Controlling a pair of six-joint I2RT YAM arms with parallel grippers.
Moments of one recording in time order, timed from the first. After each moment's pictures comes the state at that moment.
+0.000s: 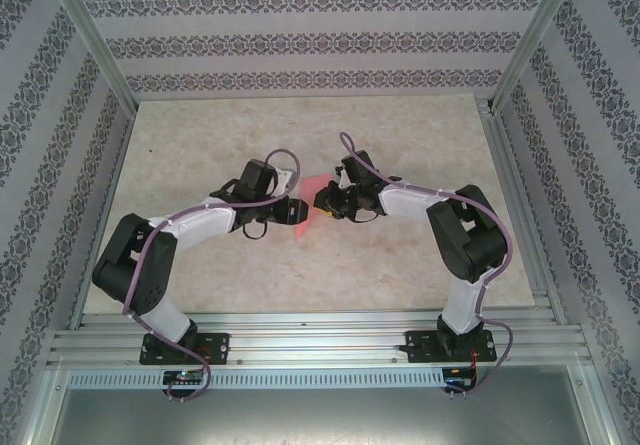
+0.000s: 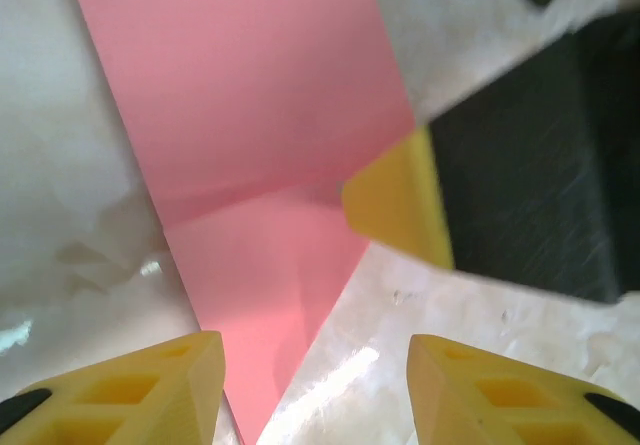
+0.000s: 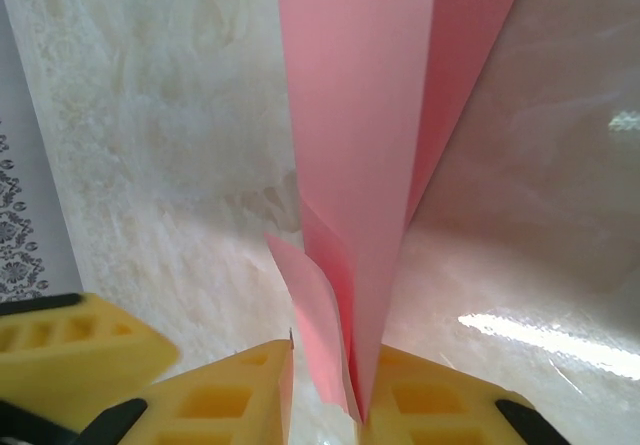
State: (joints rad) left arm -0.51 1.63 0.91 -0.15 0.40 -0.34; right arm 0.53 1.86 1.08 -0.12 -0.51 0.87
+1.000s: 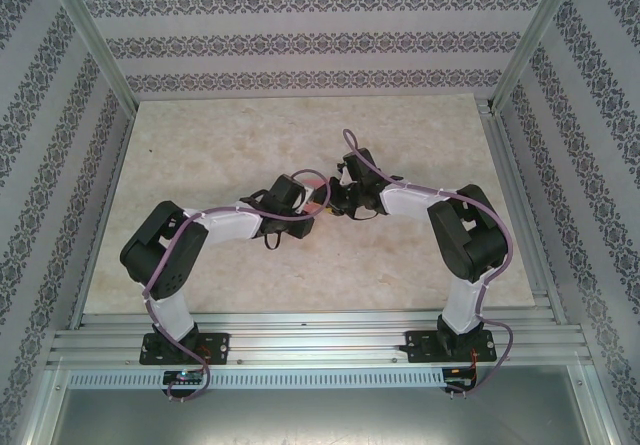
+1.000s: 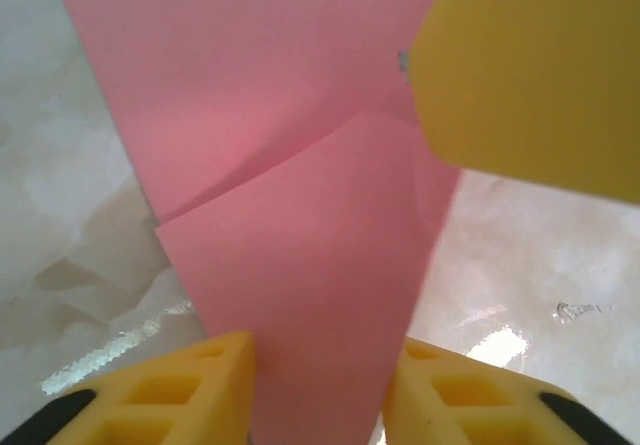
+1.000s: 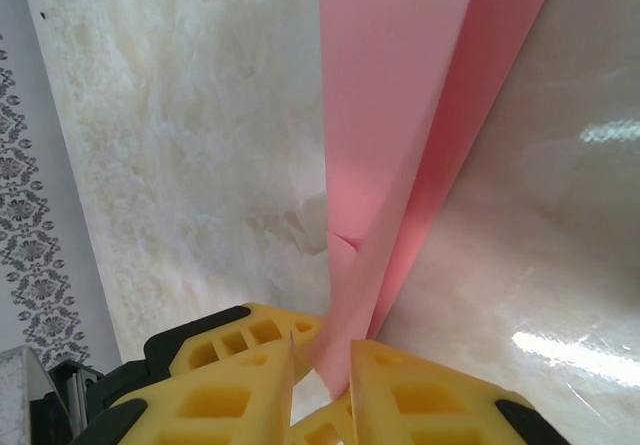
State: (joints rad) left arm -0.65 1.78 0.97 -0.15 0.10 -0.23; right arm 0.51 1.86 1.08 -0.08 -0.51 0.91
